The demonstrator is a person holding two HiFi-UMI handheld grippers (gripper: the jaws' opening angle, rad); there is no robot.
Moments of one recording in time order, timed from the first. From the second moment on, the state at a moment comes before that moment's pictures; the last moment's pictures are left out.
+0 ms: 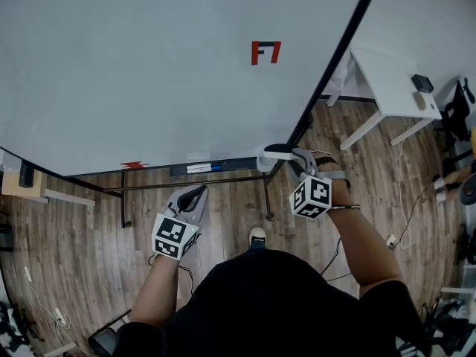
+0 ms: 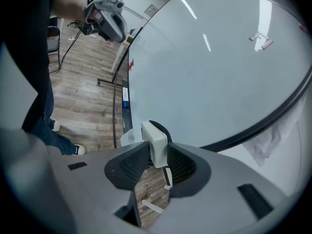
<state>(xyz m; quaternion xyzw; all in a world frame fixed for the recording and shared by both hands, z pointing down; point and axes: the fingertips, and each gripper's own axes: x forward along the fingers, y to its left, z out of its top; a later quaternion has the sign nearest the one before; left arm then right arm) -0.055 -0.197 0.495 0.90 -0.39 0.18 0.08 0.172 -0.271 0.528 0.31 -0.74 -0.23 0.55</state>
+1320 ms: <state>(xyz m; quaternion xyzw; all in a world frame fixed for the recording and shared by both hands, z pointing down) -0.062 -0.209 0.507 0.89 -0.40 0.19 0.09 0.173 -0.269 0.542 0.32 -0.76 -0.20 0.54</state>
